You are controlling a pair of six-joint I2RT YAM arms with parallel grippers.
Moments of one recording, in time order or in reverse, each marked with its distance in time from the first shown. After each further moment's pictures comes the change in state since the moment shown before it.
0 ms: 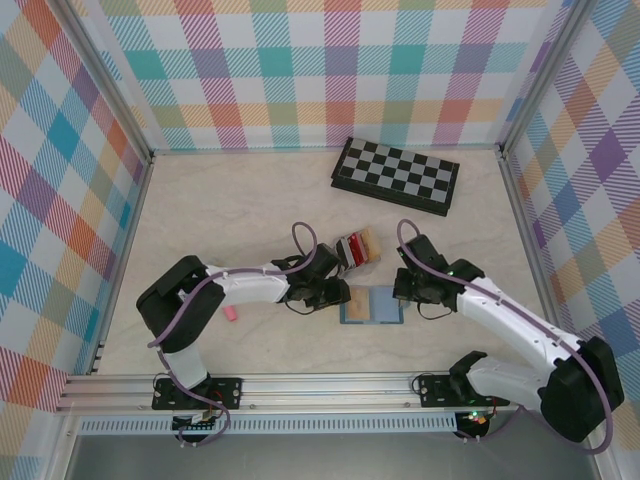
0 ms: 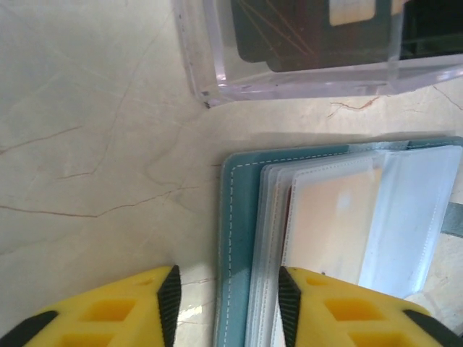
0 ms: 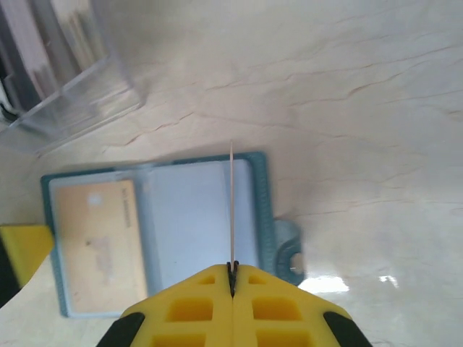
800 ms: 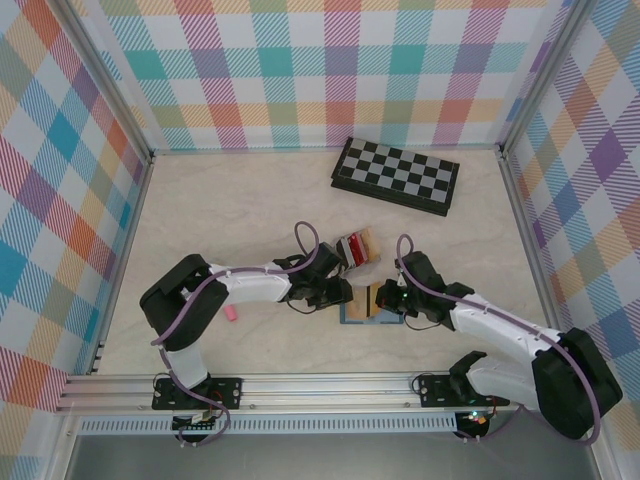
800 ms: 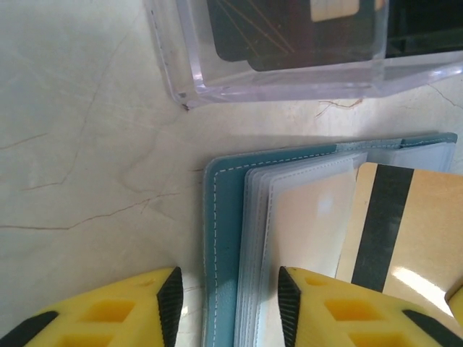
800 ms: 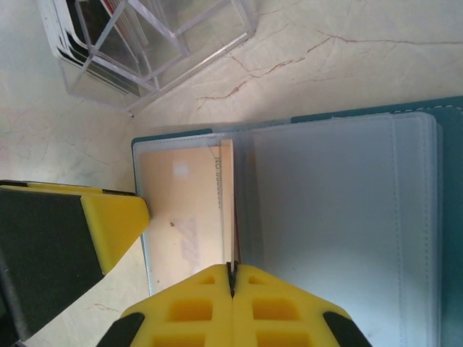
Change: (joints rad) left arm 0.000 0.024 0.011 0.019 0.029 0.005; right arm 0.000 0.039 -0.284 0.505 -0.333 0.132
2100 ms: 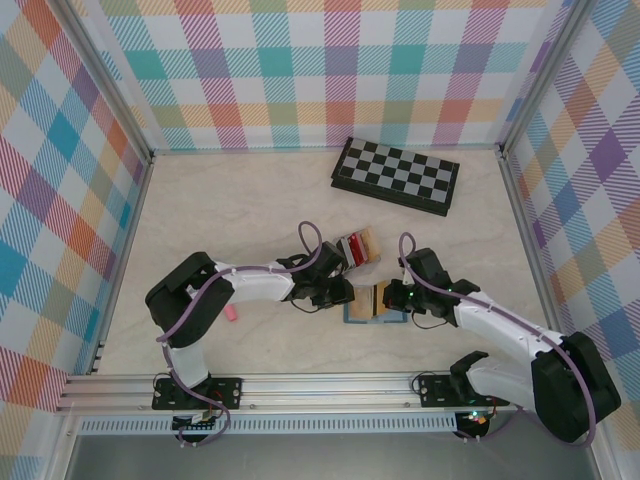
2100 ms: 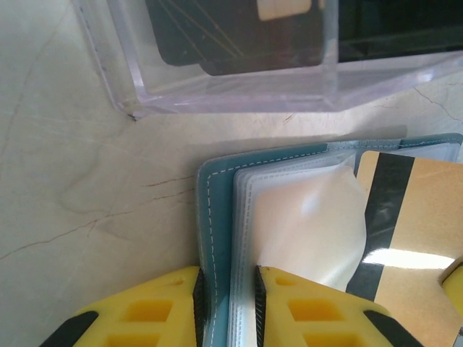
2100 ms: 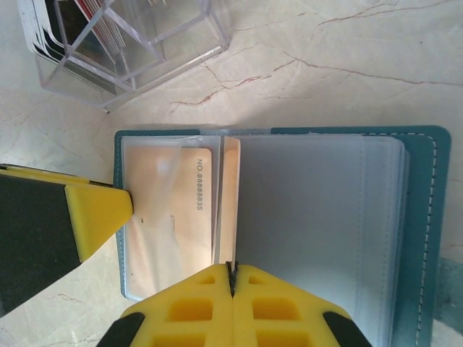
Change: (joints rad) left arm 0.001 0.032 0.016 0.041 0.035 -0.001; right arm -0.079 -0.013 0.019 -0.085 -0.032 -0.175
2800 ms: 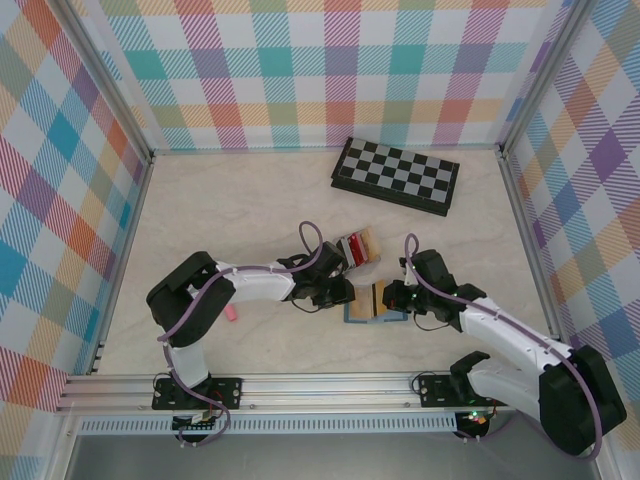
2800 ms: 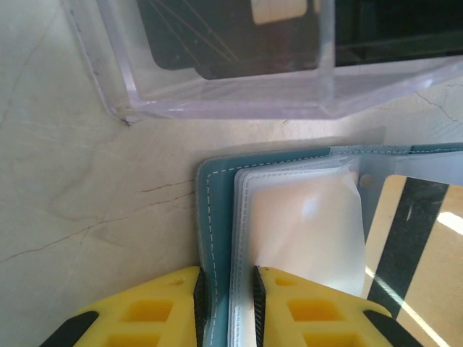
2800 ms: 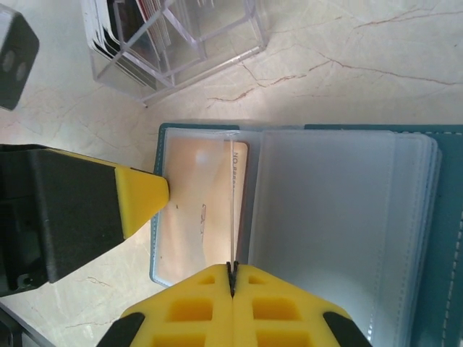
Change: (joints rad) left arm 0.000 0.007 0.003 0.010 0.003 0.000; right arm -0.010 -0.068 -0.021 0.008 -0.048 -0.003
